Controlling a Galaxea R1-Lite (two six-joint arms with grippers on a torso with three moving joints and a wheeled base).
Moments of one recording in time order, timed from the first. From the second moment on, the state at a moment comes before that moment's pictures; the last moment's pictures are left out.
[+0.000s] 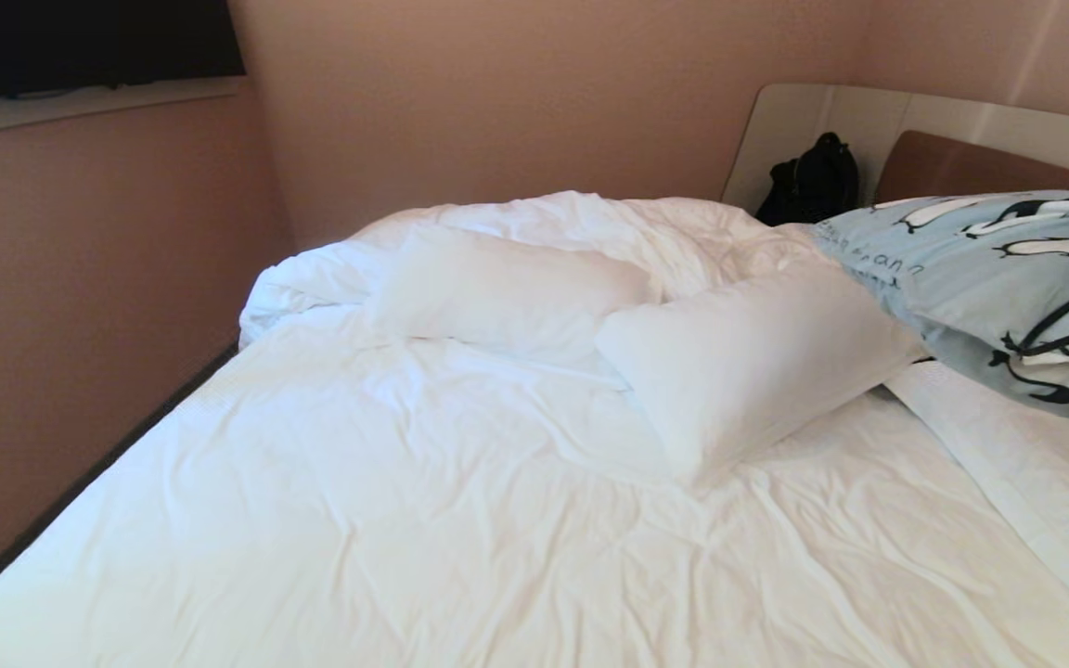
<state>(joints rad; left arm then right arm) 0.00 0.00 0.00 0.00 0.00 0.00 -0.41 1.64 -1.05 -0.76 0.14 -0.02</state>
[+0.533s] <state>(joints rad) 0.00 0.00 0.00 0.00 0.00 0.00 -0.59 1.74 -1.08 -0.76 0.38 0.05</state>
